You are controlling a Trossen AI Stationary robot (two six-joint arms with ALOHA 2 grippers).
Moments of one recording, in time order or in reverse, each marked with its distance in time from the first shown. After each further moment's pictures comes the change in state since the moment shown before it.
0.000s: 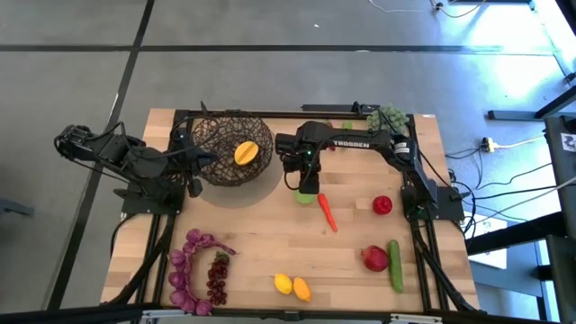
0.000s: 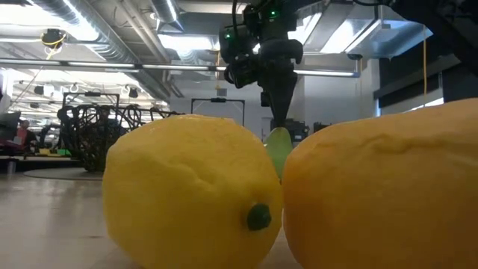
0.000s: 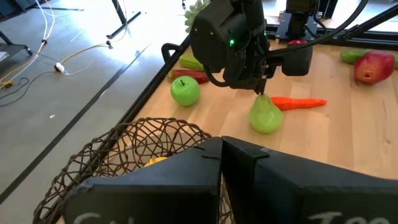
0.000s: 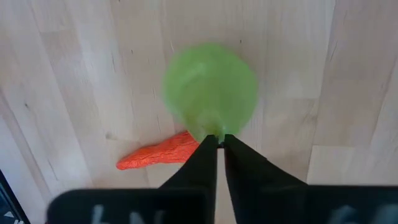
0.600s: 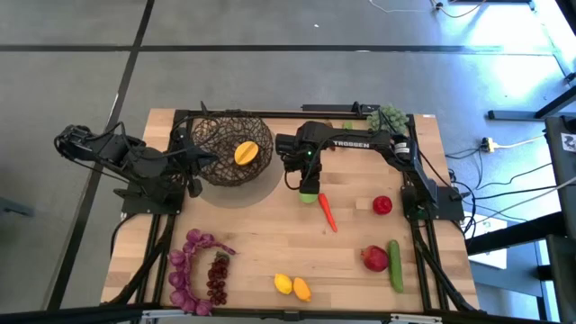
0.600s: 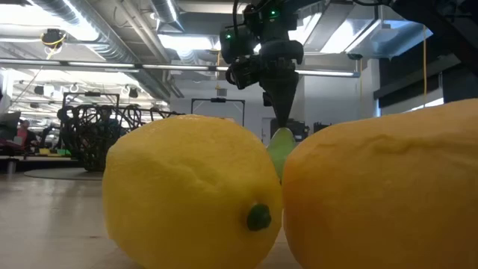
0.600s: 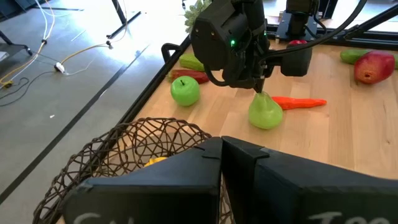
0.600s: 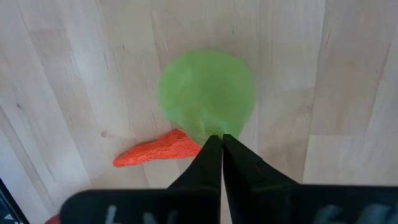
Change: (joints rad) left arm 0.000 0.000 0.000 0.000 0.000 0.000; right arm 0.006 0.000 0.002 -0.024 0.027 0.029
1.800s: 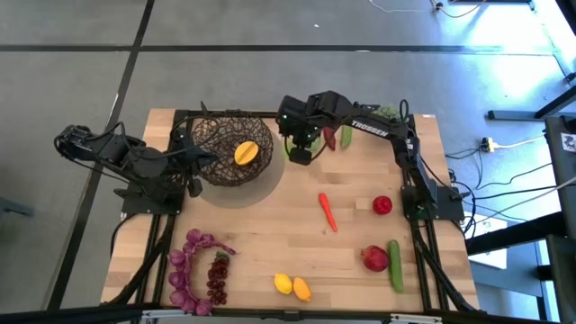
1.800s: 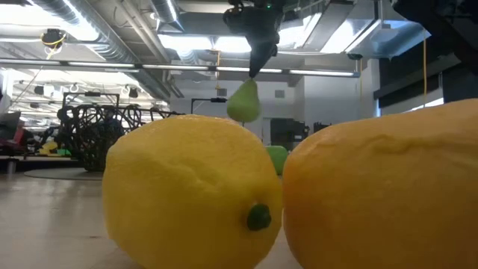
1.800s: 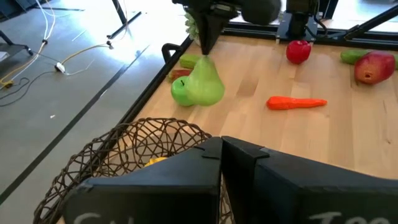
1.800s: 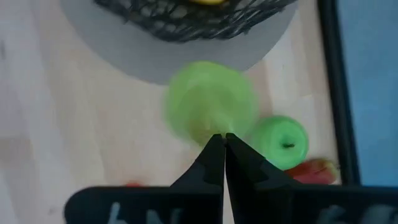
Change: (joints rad) left arm 0.000 0.000 0.000 -0.001 0.000 0.000; right arm -0.072 -0.030 0.399 -0.008 0.273 0.021
